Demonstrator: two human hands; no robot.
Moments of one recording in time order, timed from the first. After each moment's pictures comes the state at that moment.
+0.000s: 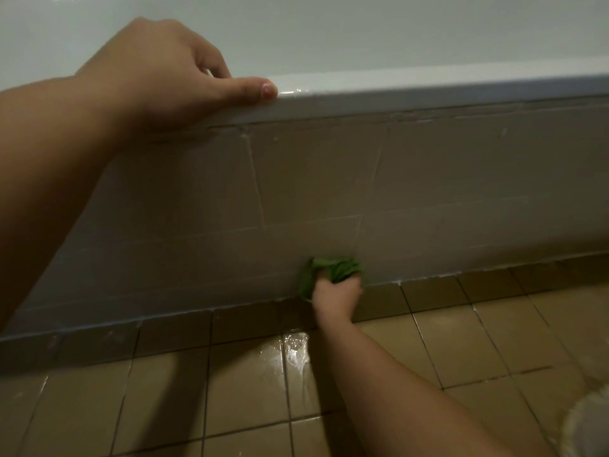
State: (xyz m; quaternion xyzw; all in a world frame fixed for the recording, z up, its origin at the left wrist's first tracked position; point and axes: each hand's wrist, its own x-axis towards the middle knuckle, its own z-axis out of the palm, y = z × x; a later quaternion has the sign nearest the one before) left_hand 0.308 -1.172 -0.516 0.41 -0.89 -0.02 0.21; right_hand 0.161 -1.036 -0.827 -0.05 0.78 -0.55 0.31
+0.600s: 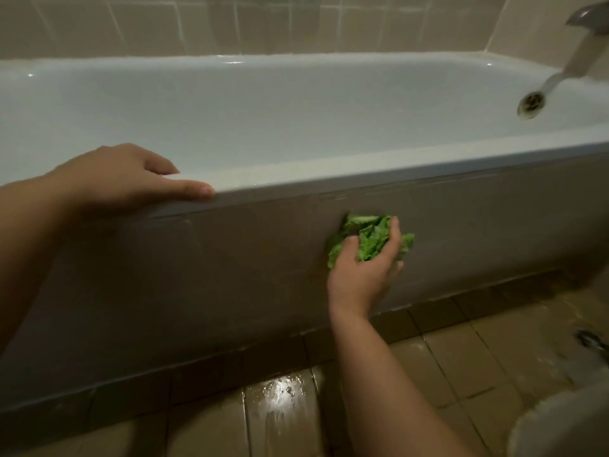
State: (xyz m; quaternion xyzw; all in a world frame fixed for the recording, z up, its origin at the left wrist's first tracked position) left_hand 0.298 -1.177 -0.490 0.46 -0.86 -0.21 0.08; right_hand 0.086 -1.010 -0.649 -0.10 0.71 -0.70 0.02
